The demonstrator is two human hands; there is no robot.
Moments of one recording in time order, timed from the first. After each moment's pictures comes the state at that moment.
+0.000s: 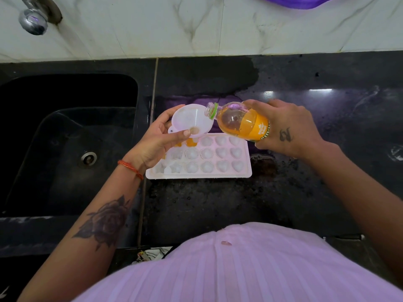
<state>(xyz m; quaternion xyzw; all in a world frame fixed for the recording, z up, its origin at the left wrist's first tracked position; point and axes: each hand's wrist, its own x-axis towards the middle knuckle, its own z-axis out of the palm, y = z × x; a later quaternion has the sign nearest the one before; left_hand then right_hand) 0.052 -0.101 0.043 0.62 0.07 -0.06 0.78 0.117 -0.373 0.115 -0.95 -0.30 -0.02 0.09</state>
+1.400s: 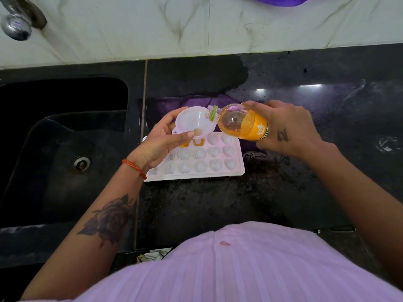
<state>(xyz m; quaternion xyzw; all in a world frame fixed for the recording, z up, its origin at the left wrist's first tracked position) 0.062 -0.122 0.046 0.65 0.06 -0.08 0.75 0.113 -0.388 0.114 -0.96 -0.27 -0.02 0.05</state>
